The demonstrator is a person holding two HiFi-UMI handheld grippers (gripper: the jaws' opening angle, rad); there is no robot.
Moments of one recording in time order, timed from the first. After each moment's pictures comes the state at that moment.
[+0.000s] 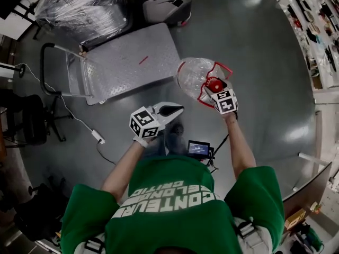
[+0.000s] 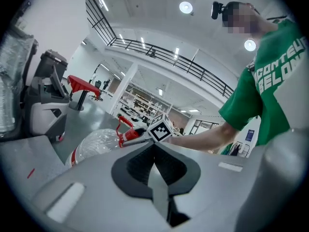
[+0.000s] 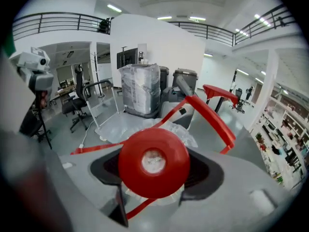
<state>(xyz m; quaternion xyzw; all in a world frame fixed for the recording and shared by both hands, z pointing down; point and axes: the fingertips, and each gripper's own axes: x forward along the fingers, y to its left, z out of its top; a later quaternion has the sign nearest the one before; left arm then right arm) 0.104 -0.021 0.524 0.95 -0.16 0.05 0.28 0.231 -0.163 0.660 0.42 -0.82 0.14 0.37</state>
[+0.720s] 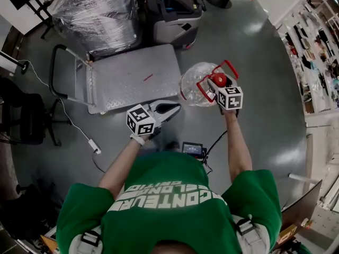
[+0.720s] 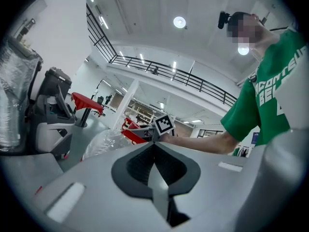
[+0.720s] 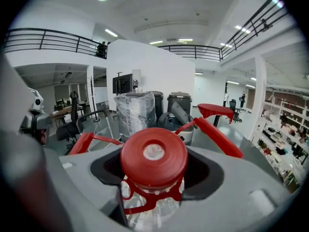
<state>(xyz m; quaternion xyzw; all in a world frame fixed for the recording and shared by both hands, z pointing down) 0.038 -0.075 0.449 0.95 -0.20 -0.02 0.23 0.179 -0.259 0.511 0.46 -0.85 0.12 0.24</state>
